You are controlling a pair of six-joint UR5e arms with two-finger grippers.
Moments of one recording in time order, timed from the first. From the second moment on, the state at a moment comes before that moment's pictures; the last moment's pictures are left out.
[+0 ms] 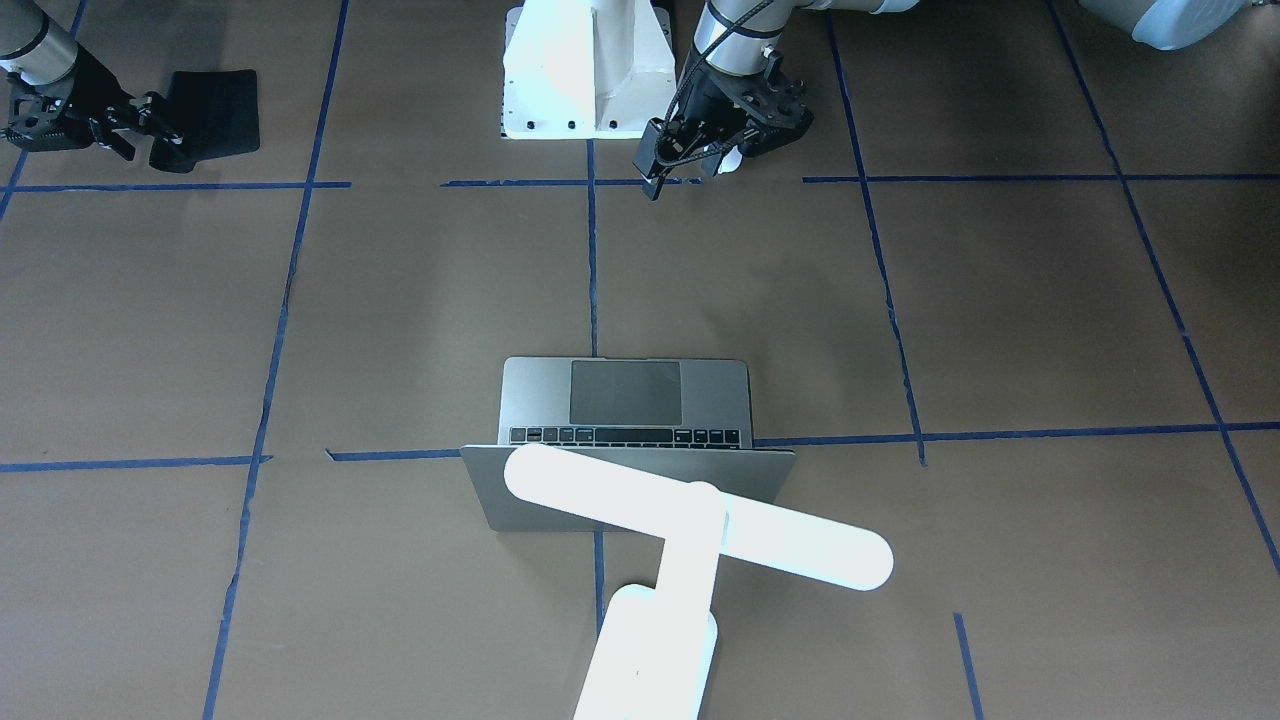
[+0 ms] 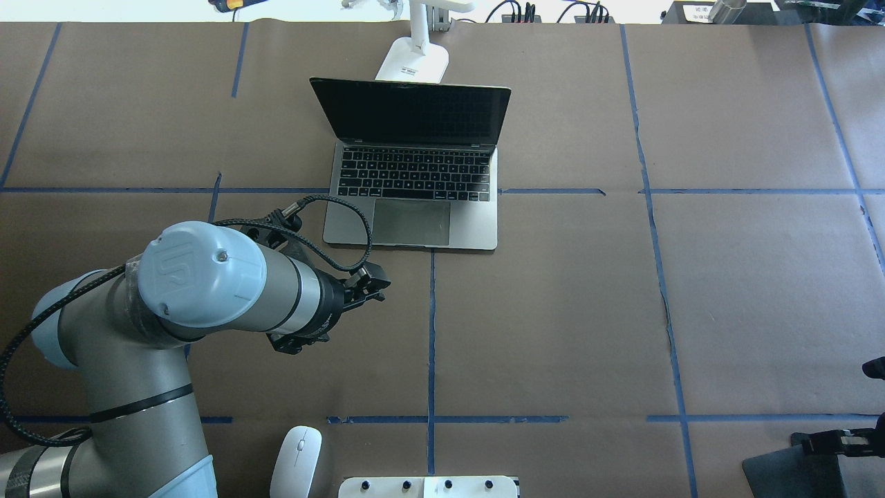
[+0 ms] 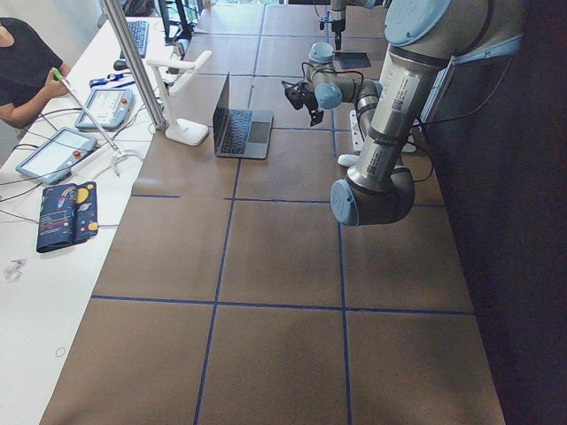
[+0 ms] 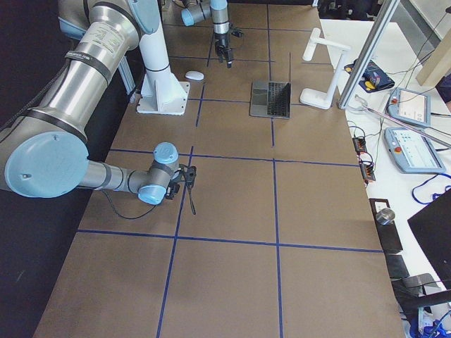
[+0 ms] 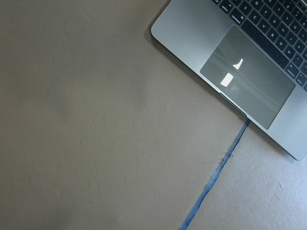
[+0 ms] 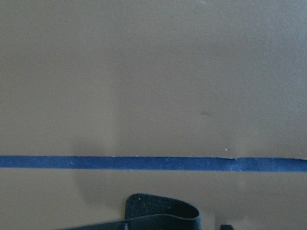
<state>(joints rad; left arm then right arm) -0.41 -2.05 -2.05 -1.61 -1.78 -1.93 0.32 -2.20 1.85 -0.38 1.91 1.41</state>
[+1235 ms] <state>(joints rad) -0.41 -2.06 -2.06 -1.61 -1.78 -1.93 0.44 -2.06 1.88 -0.30 1.92 1.40</state>
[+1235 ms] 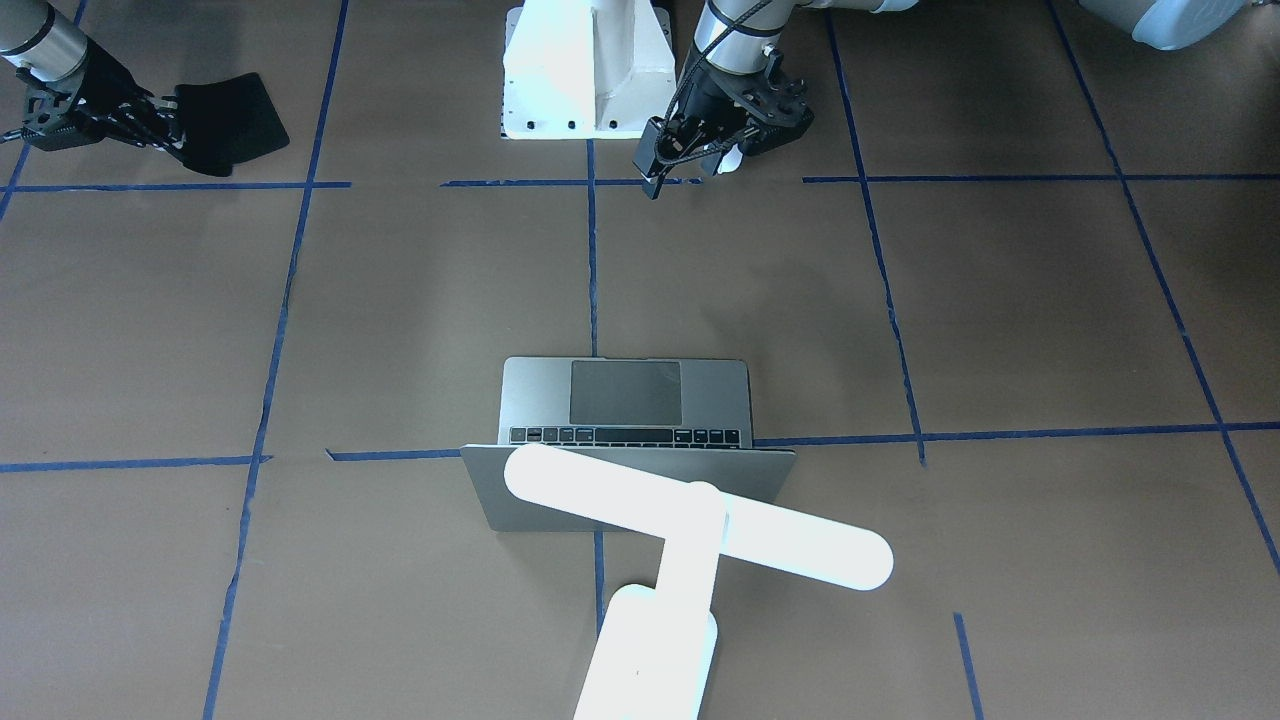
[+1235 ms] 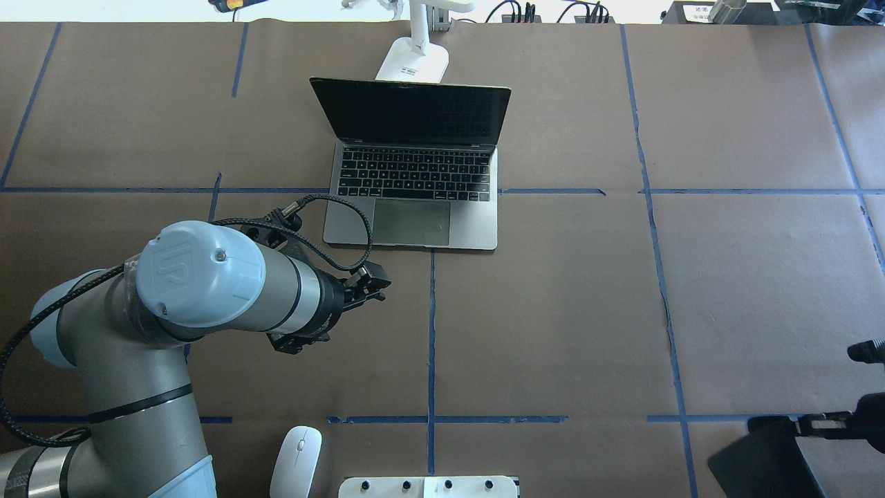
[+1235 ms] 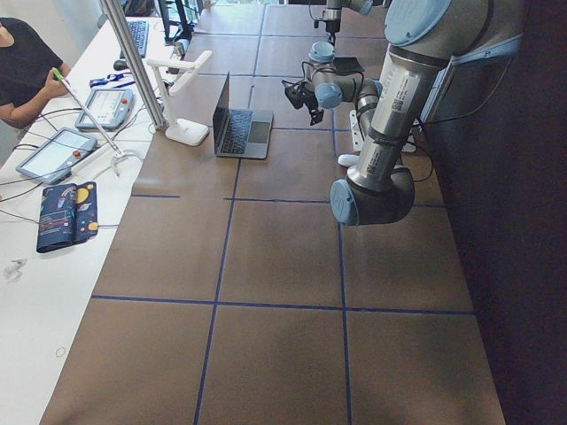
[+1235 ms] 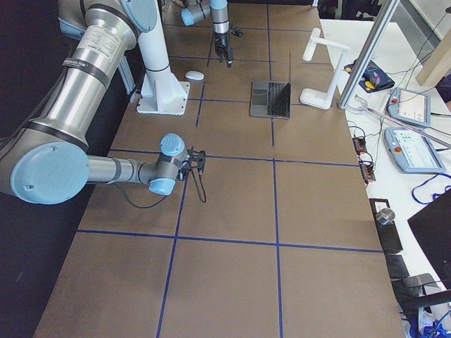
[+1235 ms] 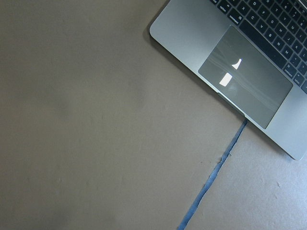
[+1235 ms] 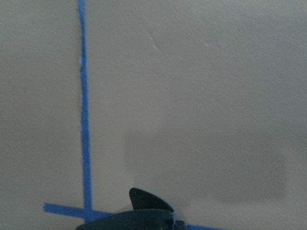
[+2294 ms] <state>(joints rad) -0.40 -2.05 -2.06 -1.61 -1.73 -1.93 0.80 -1.31 1.51 -0.67 2.02 1.43</state>
